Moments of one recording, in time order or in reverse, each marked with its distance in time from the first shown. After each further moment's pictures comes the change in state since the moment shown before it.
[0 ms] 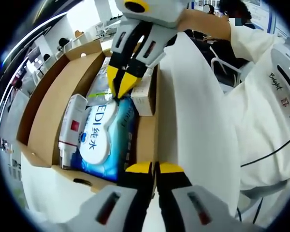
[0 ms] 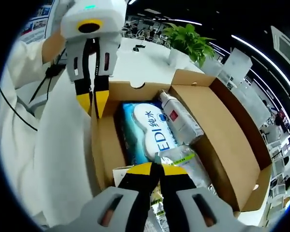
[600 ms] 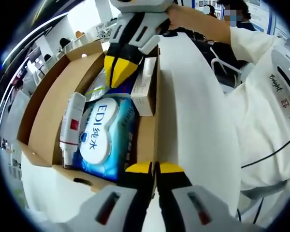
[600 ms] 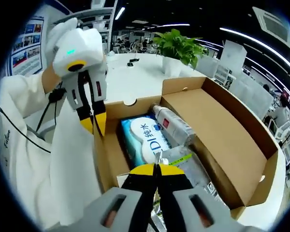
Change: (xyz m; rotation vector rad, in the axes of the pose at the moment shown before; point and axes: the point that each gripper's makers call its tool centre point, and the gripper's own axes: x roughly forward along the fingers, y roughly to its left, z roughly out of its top) left arm -0.001 0.000 -0.001 -0.002 -0.008 0.009; right arm -0.024 -0.010 0.019 0.166 -0.075 0.074
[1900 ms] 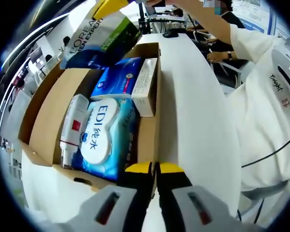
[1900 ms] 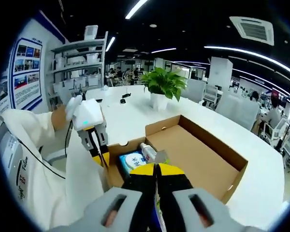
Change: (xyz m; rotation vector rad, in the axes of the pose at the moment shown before) left arm 0.000 0.000 0.000 -0.001 -0.006 0.004; right arm -0.085 -0.047 0.052 0.089 -0.269 -0.048
